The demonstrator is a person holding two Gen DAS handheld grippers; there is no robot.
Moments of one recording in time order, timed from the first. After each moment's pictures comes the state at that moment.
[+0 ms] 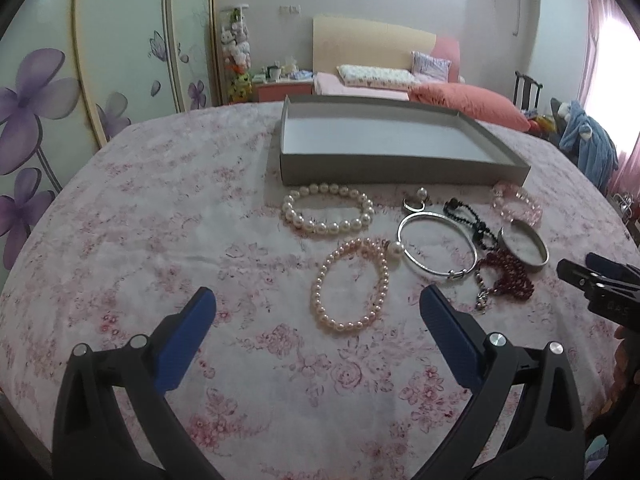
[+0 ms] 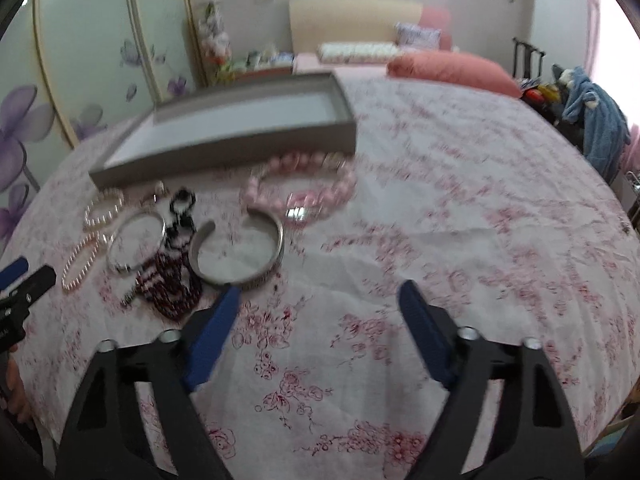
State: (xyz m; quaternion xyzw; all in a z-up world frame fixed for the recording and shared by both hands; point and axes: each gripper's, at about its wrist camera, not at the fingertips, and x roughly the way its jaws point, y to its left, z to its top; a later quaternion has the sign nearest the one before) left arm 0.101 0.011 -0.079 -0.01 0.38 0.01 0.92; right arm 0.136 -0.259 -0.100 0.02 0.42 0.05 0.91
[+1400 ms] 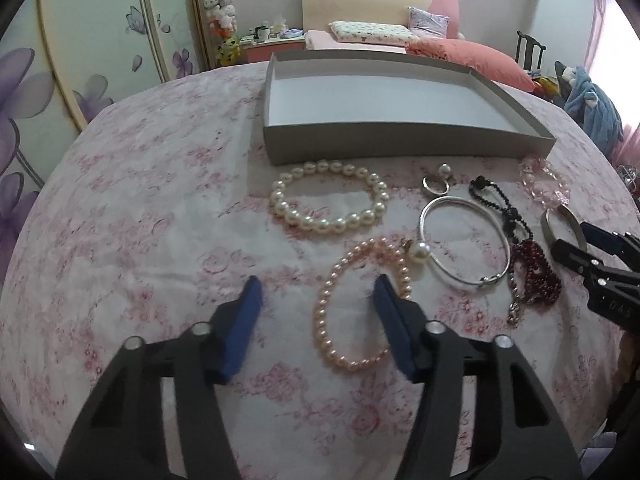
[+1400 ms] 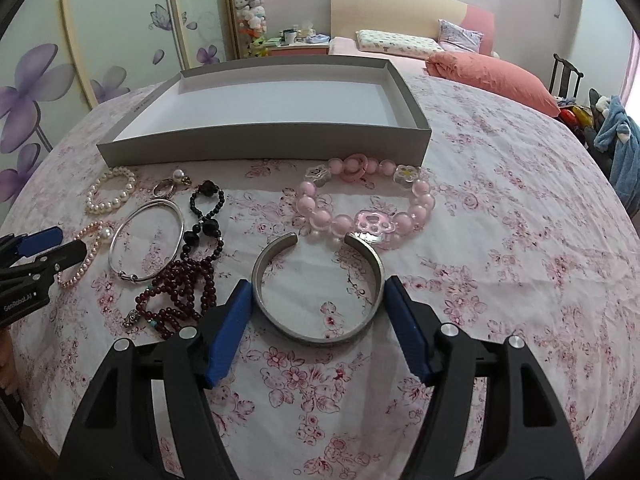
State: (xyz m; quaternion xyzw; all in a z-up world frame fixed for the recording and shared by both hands) left arm 0.156 0.015 -0.094 0.01 0.46 0.00 0.89; right arm 0.167 -0.229 -0.100 -0.03 0.43 0.09 0.90
